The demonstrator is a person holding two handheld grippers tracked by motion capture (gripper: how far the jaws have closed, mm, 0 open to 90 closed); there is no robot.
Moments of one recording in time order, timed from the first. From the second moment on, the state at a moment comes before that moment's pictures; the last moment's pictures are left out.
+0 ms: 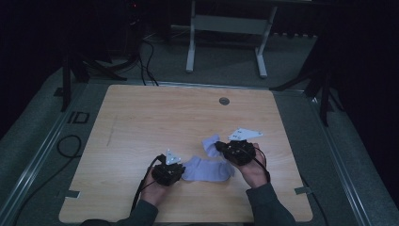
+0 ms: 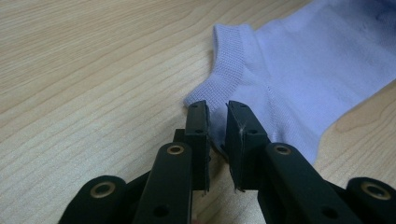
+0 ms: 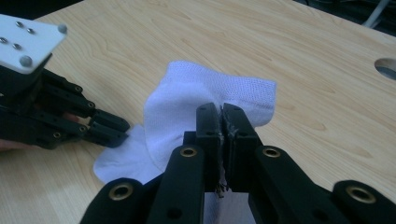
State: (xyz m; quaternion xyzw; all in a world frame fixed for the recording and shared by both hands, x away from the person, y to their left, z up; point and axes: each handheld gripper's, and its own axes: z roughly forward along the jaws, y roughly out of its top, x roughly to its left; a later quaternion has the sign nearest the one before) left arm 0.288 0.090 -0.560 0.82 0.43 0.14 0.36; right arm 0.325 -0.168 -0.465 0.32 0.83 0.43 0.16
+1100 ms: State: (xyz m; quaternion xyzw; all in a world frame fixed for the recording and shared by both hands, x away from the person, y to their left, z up) left arm 0.280 0.084 -0.537 0.81 0.39 0.09 0.43; right arm 0.323 -0.134 -0.517 0.31 0.85 0.40 0.11
